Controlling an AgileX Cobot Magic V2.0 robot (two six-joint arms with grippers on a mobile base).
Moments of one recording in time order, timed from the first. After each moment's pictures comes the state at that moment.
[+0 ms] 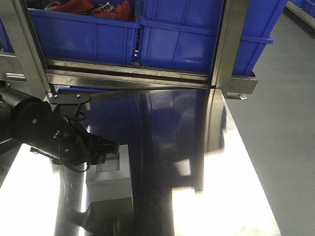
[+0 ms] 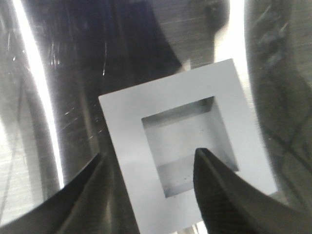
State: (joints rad) left arm -0.48 1.56 -1.07 -0.03 0.74 -0.40; right arm 0.07 -0.01 0.03 -0.02 0.12 -0.01
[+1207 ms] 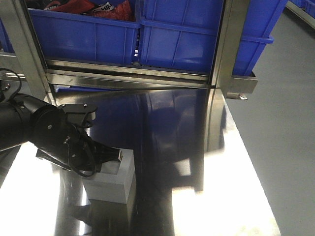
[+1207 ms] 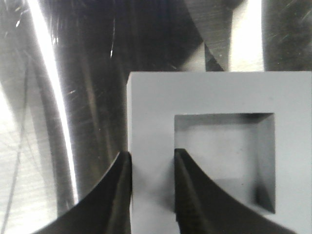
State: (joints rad) left arm -0.48 1.63 -1.07 0.00 0.73 -0.41; right arm 0.07 -0.01 0.03 -0.02 0.12 -0.01
